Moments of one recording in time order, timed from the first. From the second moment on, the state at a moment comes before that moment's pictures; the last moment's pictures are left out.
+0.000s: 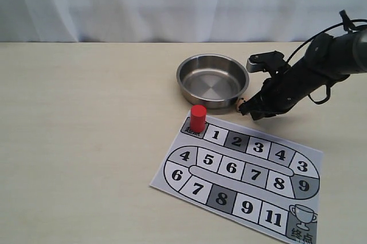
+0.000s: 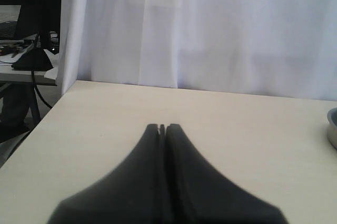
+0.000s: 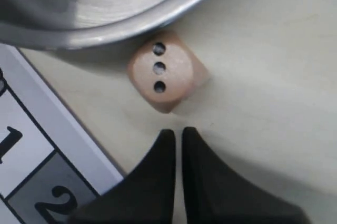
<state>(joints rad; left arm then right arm) 0.03 0.00 0.01 0.05 0.16 -0.10 0.11 2.09 -1.29 0.45 0.54 -0.64</state>
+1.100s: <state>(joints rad) 0.03 0.00 0.01 0.05 0.15 -0.10 0.40 1.82 -1.25 0.46 0.61 -0.59</state>
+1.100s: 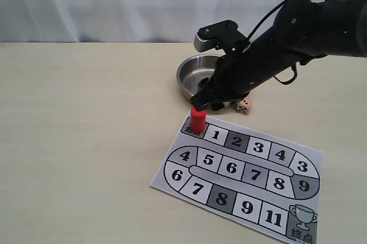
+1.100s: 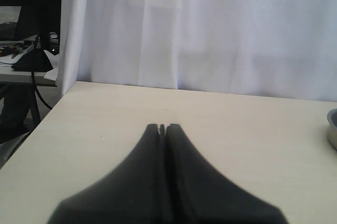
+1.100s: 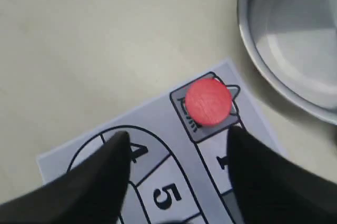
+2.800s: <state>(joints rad) 0.03 0.00 0.01 0.05 0.15 -0.10 0.50 2.05 -1.38 -0.03 0.49 0.17</state>
